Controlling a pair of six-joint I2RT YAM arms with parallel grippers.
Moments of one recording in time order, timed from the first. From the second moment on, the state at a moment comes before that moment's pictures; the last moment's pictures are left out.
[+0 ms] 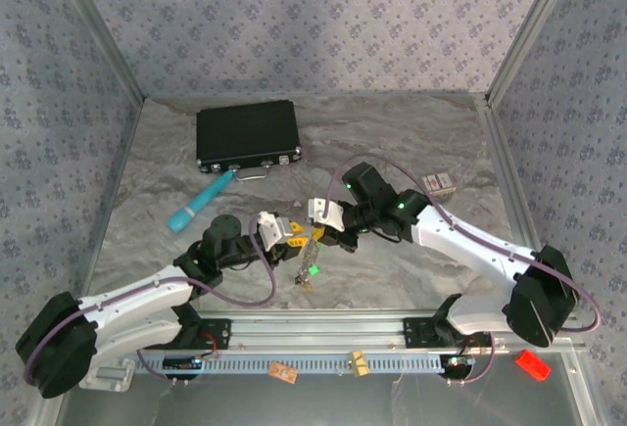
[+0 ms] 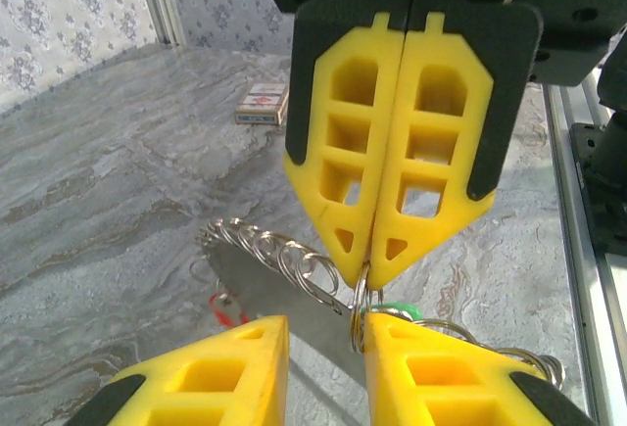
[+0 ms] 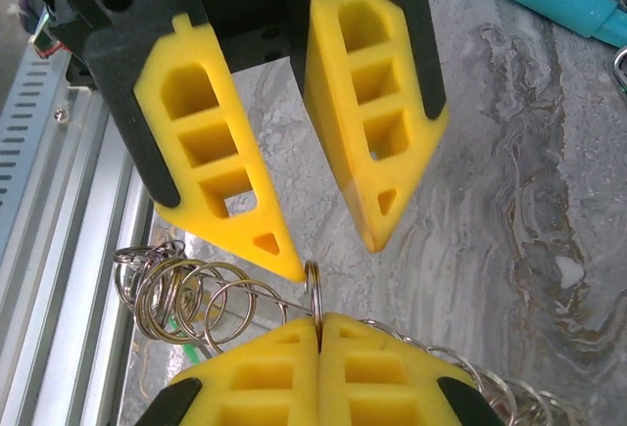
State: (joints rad) left arm -0.82 0.94 0.31 0.39 0.39 0.12; right arm 0.80 1.30 0.99 -0.56 -0.53 -0.62
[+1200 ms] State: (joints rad) left arm -0.82 0.96 0.28 0.49 0.44 0.09; right arm 0.76 1.25 0.87 -0.40 -0.59 -0.51
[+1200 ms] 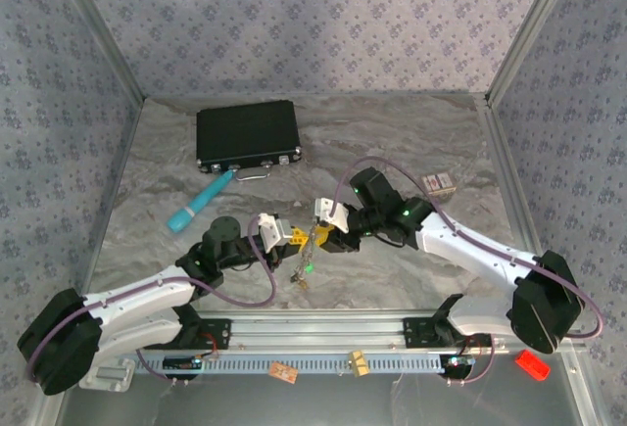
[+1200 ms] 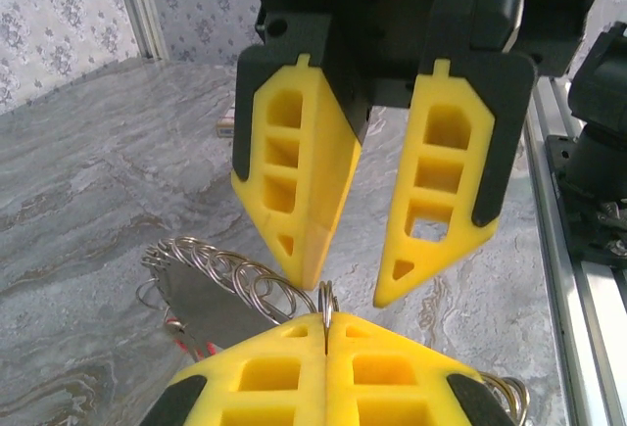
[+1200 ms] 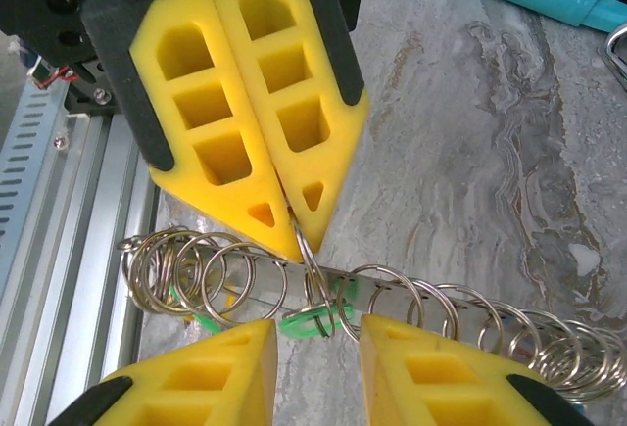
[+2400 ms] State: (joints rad) left arm -0.82 0.98 0.34 0.35 0.46 0.15; right arm 0.88 1.36 1.08 -0.67 -0.39 -0.69
